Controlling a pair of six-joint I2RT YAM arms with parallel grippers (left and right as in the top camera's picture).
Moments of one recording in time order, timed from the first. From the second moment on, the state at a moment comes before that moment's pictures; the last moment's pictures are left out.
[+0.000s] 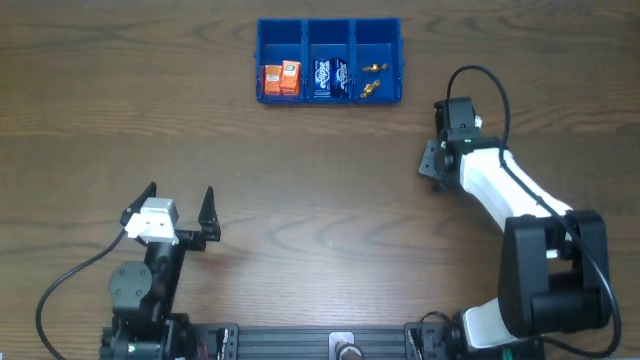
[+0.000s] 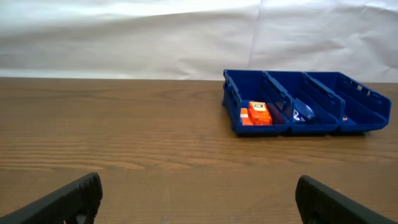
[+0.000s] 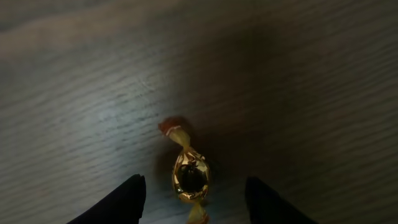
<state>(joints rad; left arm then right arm) -0.06 0.01 0.02 -0.11 0.08 -0.06 0.10 1.68 0.89 -0.48 0.17 0.40</state>
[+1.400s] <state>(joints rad) -0.06 0.01 0.02 -0.11 0.08 -0.06 0.35 1.41 1.09 -0.51 0.13 0.41</state>
